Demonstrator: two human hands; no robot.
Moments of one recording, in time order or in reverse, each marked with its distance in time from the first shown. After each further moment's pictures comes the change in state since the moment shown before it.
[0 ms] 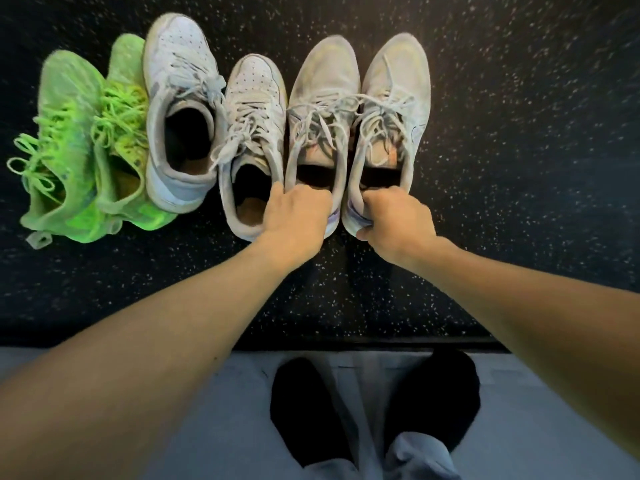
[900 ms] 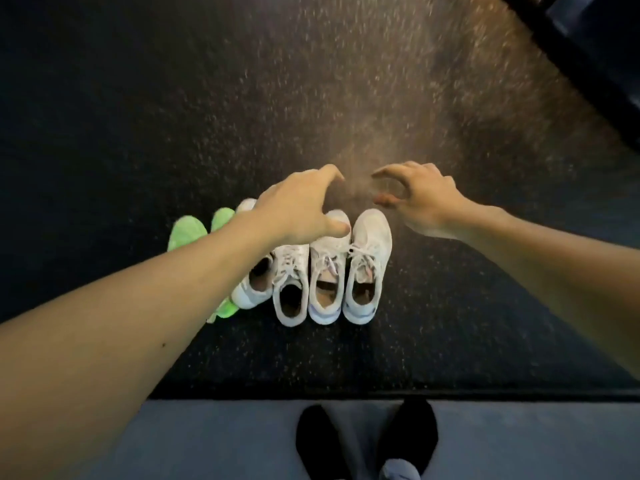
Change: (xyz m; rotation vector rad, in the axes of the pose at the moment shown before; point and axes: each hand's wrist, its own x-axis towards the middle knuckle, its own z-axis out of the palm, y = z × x) left_hand -0.079 -0.044 -0.327 -0.411 0.109 0.099; right_hand -0.035 -0.070 -0.332 0.046 0.143 -0.066
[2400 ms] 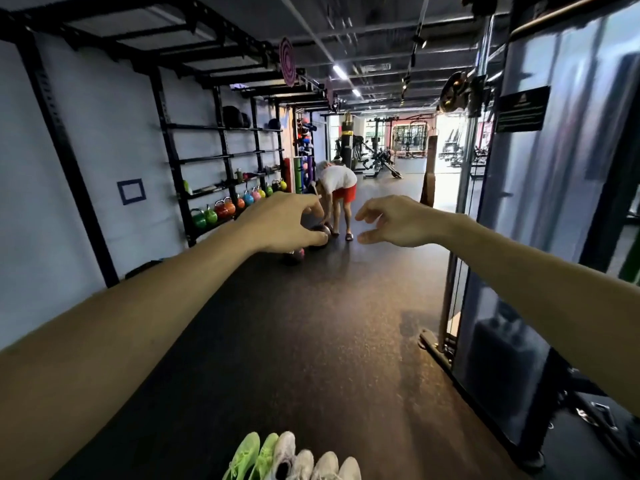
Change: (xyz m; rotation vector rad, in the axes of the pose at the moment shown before) left_hand -0.722 0.512 -0.421 0.335 0.864 0.032; right_hand -0.685 -0.250 -0.656 -0.157 0.407 -0.673
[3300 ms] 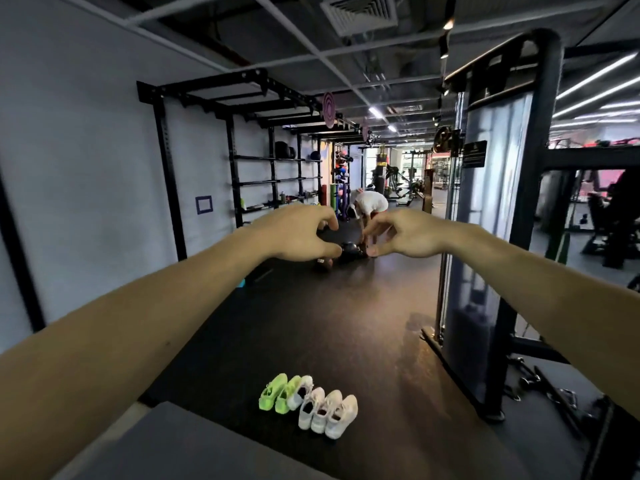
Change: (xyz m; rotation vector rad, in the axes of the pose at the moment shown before) left_hand -0.498 0.332 -0.157 0.103 0.005 -0.040; right_hand -0.530 -0.197 -0.093 0.009 -0.079 -0.144
